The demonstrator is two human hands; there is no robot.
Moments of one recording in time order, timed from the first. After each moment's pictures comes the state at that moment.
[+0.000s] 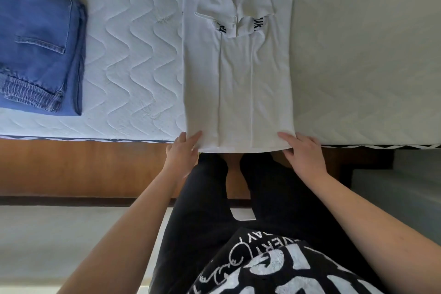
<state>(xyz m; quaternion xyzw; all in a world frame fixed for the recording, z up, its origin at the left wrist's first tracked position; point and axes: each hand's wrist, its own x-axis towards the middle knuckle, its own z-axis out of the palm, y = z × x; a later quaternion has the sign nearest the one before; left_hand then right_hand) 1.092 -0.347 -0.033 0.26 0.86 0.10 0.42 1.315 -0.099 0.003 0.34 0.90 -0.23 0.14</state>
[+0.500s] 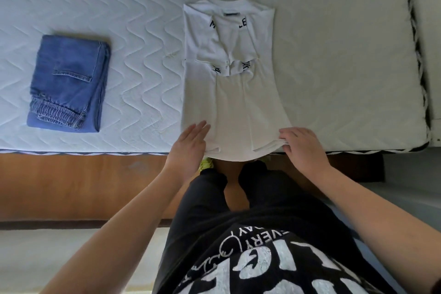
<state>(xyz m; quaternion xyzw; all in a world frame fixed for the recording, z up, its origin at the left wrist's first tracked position) 1.089 -0.325 0.079 0.60 0.79 -0.02 0.10 1.307 -0.089 0.090 0.25 0.95 -0.15 0.08</state>
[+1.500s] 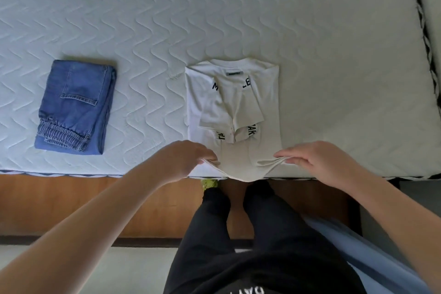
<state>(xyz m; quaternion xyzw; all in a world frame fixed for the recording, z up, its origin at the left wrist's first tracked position) 1.016 -0.277 0.135 0.54 0.75 0.04 0.39 1.262 -0.031 0.161 0.17 0.91 -0.34 0.19</state>
